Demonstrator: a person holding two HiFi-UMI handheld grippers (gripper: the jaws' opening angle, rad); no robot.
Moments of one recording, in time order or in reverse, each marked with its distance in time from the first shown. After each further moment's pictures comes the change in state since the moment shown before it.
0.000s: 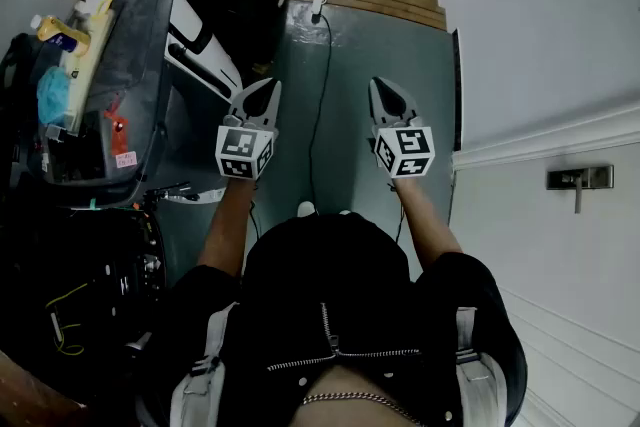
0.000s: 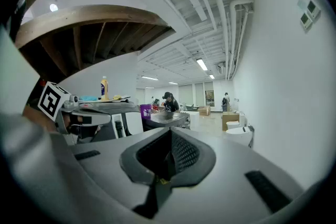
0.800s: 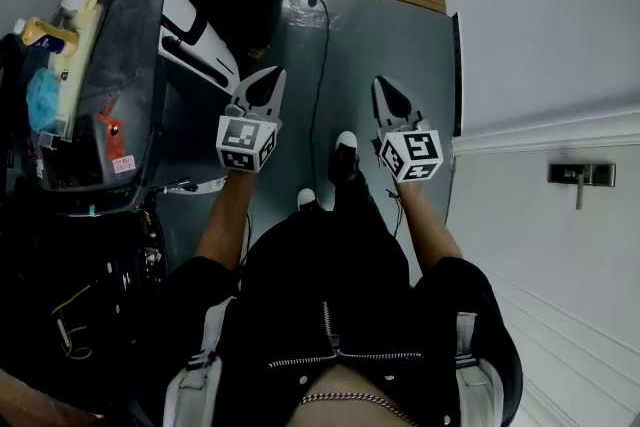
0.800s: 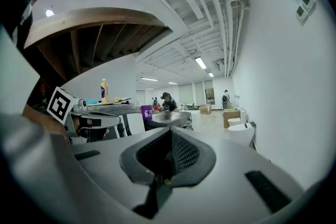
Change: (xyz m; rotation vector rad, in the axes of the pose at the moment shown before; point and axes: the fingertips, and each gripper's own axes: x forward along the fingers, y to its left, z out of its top) left arm 0.019 0.013 -0.001 -0.021 0.006 -0.051; right arm 0.006 0.010 -0.005 0.048 -0.006 0.011
